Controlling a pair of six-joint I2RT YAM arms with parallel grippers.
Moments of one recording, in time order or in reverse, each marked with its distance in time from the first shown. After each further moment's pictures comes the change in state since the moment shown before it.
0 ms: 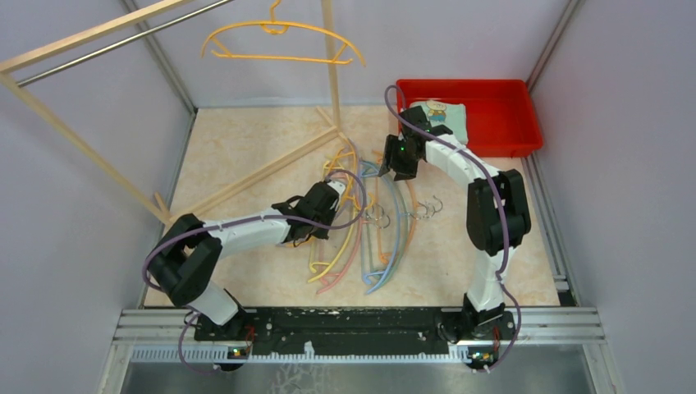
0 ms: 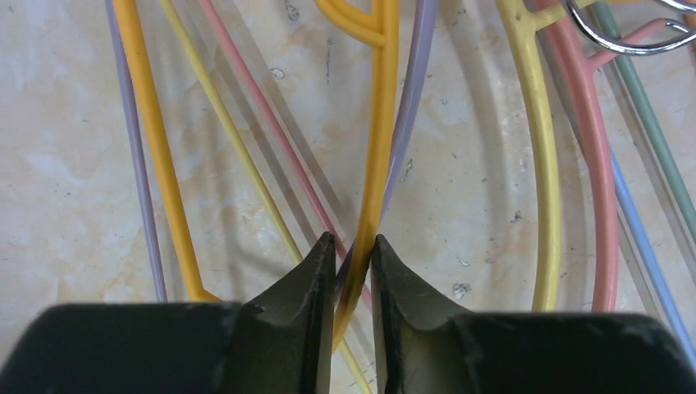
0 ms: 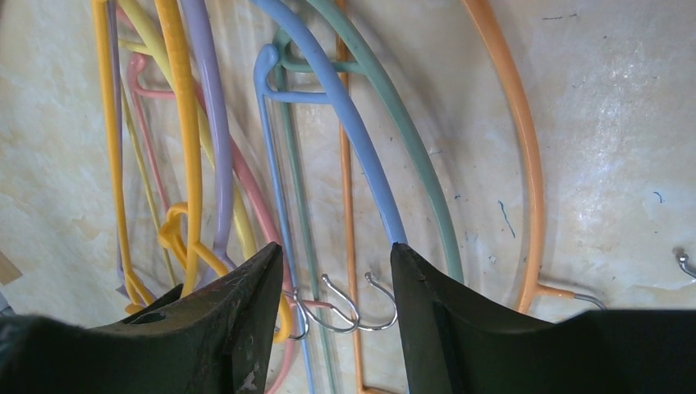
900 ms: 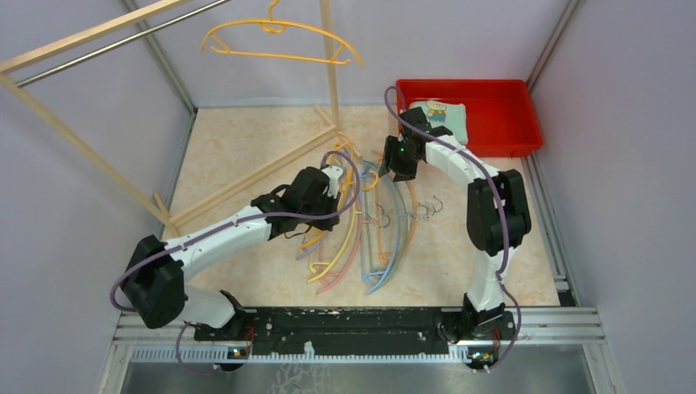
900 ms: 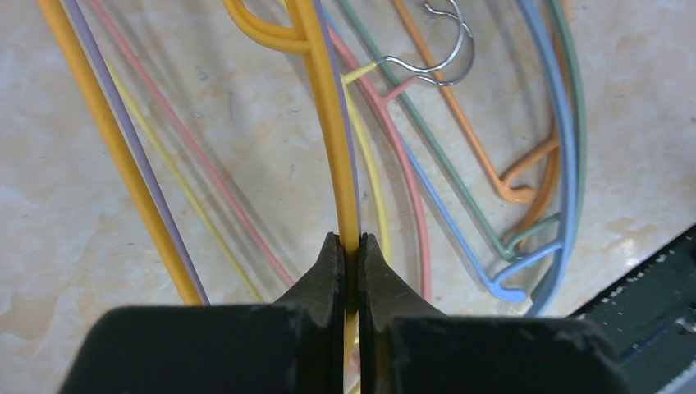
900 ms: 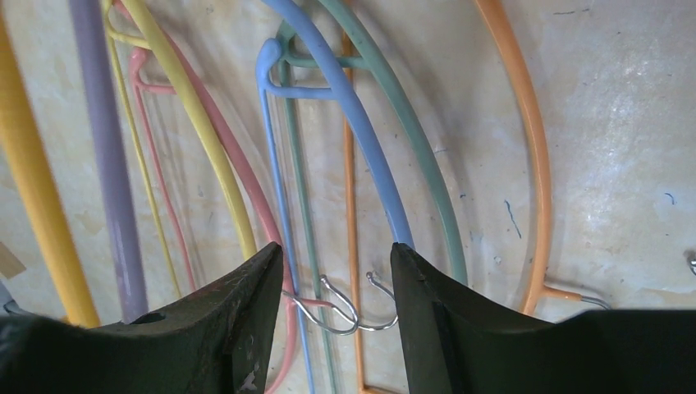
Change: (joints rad) left arm 0.000 -0.183 0.117 -0.142 0.181 -0.063; right arm 0.000 -0.001 -0.014 0.009 -0.009 -0.001
